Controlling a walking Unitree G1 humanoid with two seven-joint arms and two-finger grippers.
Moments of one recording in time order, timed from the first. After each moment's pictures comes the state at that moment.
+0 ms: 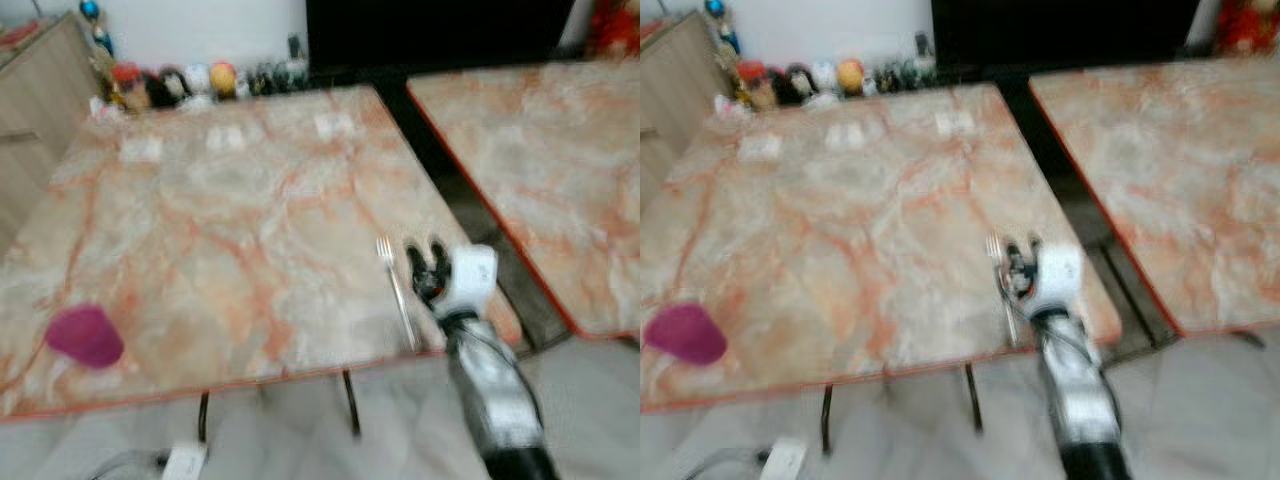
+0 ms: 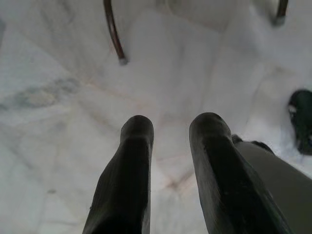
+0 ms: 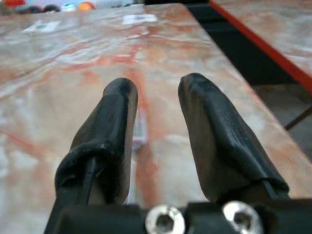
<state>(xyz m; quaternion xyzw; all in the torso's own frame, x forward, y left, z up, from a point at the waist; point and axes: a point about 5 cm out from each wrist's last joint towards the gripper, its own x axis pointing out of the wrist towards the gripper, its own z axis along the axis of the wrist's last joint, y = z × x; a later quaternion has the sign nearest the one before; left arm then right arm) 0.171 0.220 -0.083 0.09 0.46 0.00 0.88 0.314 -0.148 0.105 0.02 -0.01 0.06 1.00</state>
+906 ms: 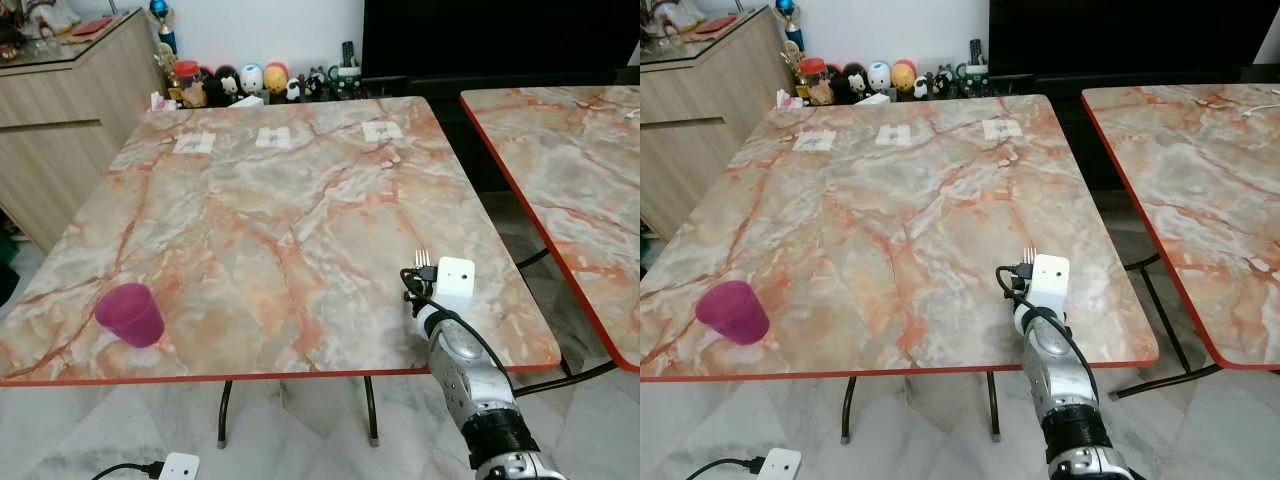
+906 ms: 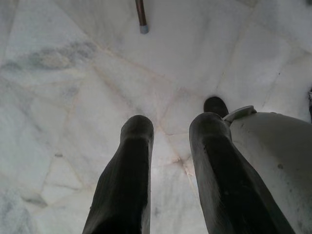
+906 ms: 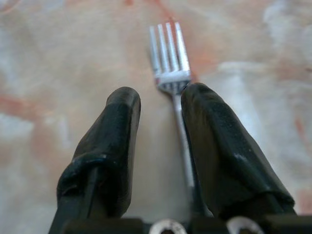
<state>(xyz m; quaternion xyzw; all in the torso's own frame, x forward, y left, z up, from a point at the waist) 0.158 0.231 -0.087 0.09 0.48 0.01 0.87 0.338 -0.147 0.076 0.06 0.16 -0.04 0.98</state>
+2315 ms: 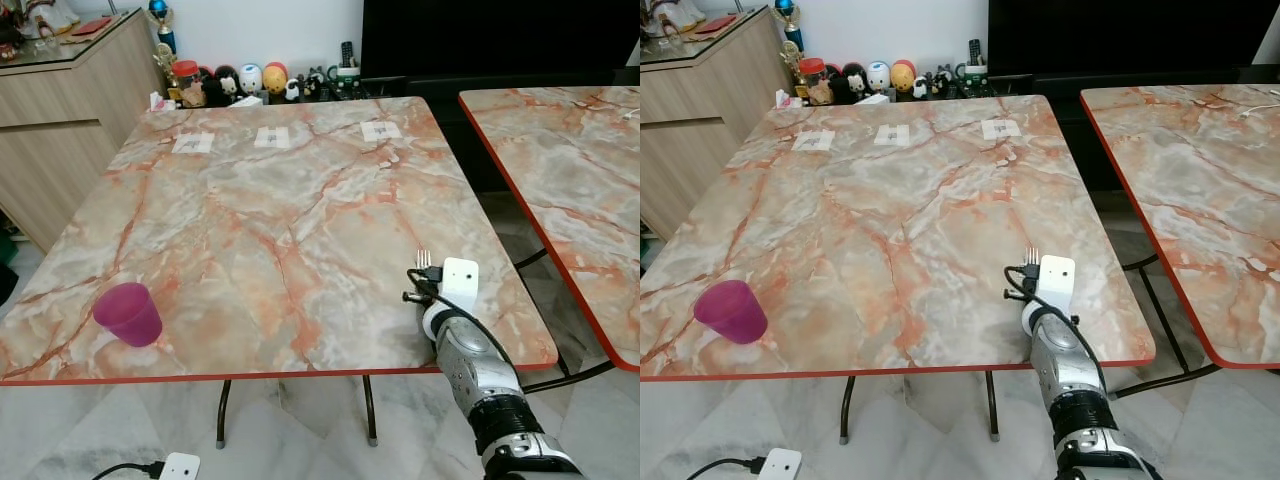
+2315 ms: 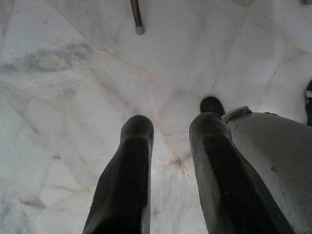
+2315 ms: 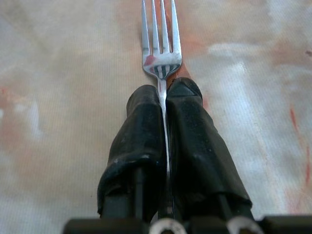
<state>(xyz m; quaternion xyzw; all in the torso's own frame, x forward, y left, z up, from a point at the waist) 0.158 0.230 -0.087 0.09 0.48 0.01 0.87 0.343 -0.151 0.068 0.07 0.19 -0.02 0.98</state>
